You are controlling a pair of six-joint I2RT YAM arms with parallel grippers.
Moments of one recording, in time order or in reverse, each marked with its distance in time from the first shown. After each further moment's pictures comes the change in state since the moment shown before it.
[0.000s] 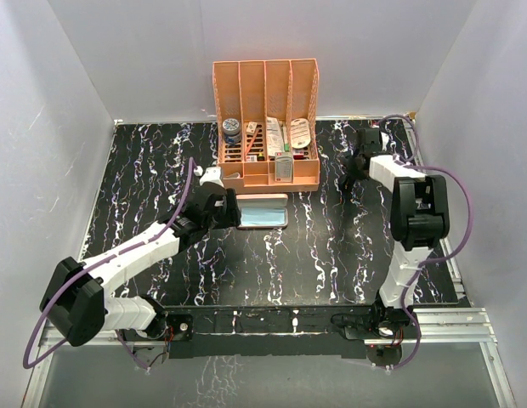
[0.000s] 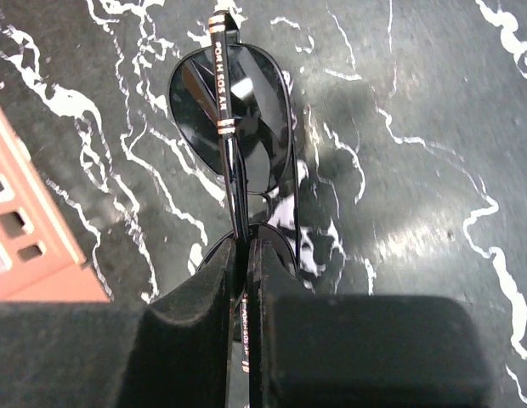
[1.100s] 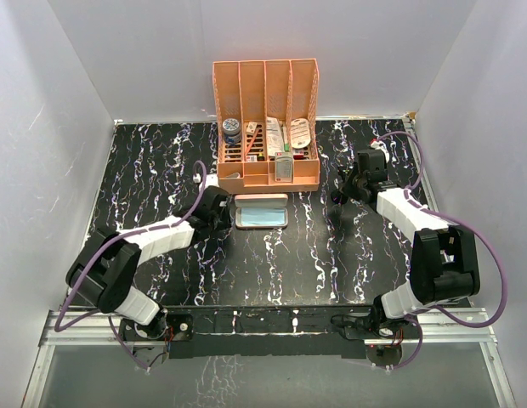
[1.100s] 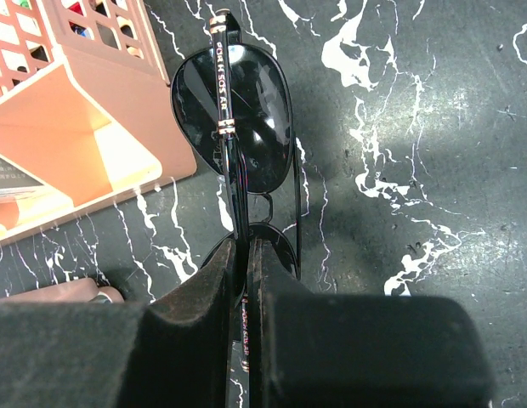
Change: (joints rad) left arm 0.092 0.236 -0.078 0.192 -0.082 -0.008; right arm 0.093 -0.505 -0.437 0.058 -0.086 0.066
